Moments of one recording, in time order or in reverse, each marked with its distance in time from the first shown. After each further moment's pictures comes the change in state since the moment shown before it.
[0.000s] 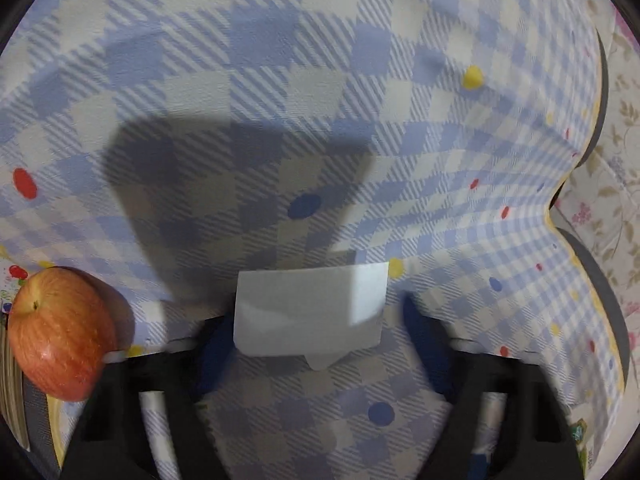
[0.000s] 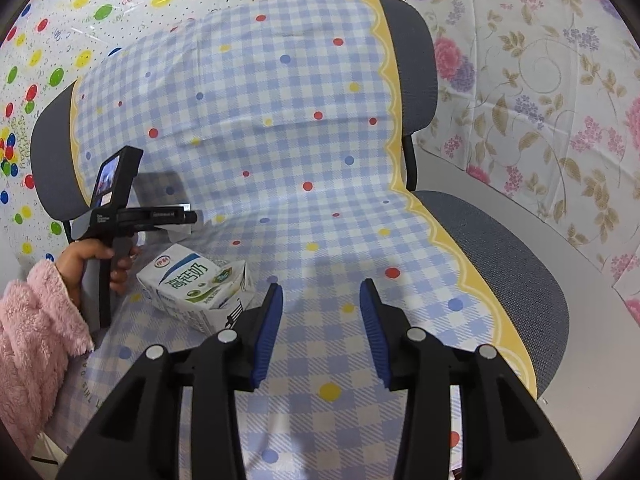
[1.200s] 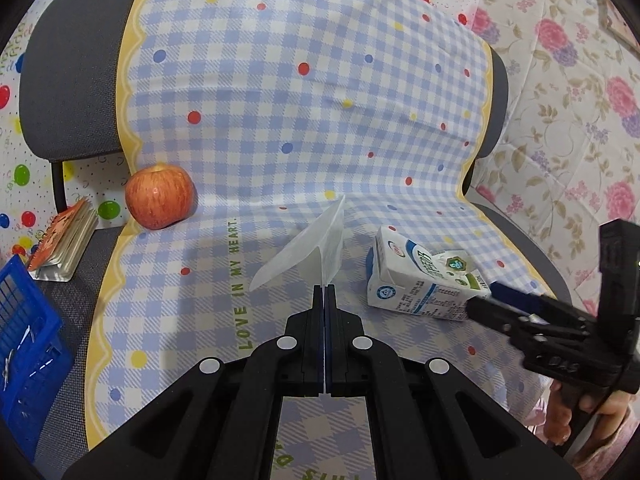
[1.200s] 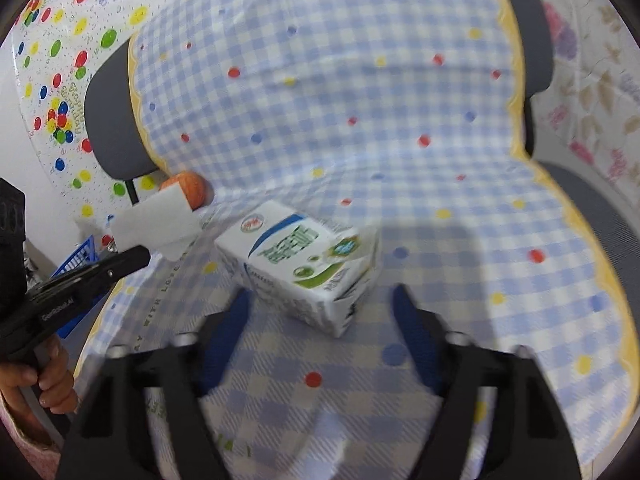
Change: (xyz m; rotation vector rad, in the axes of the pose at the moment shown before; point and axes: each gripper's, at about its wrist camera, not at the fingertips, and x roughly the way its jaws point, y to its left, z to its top) left arm -0.163 -0.024 -0.135 -0.017 -0.179 -0.051; right arm 0.060 0.061 -0.008 -0.062 0.182 0.320
